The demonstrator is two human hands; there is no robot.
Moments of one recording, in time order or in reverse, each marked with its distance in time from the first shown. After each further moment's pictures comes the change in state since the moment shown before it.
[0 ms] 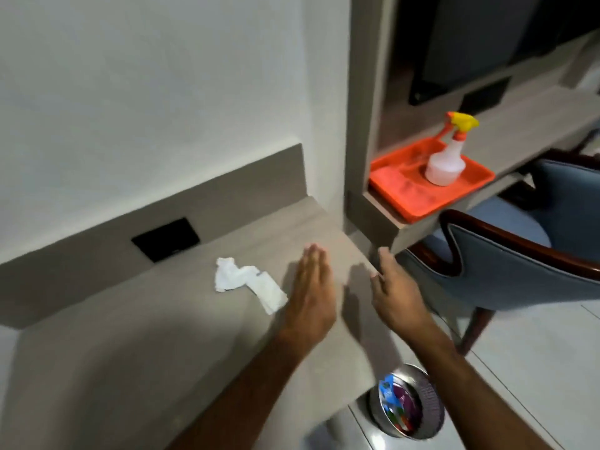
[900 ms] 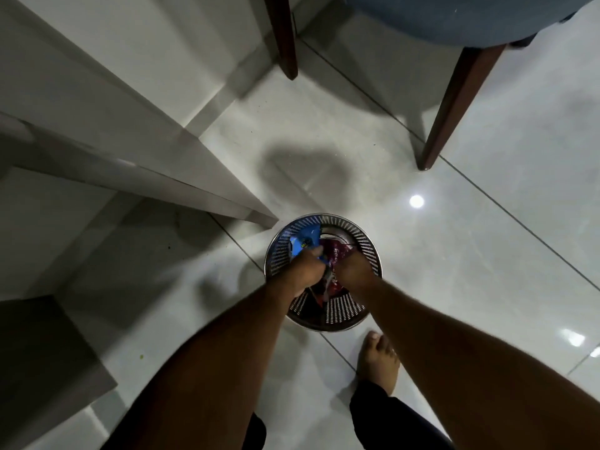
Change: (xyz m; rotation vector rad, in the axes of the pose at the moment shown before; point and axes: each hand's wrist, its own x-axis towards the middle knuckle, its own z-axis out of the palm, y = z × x) left_hand -0.188 0.139 0.610 -0.606 -1.267 -0.830; right_hand -0.114 0.541 0.302 0.403 -0.433 1.030
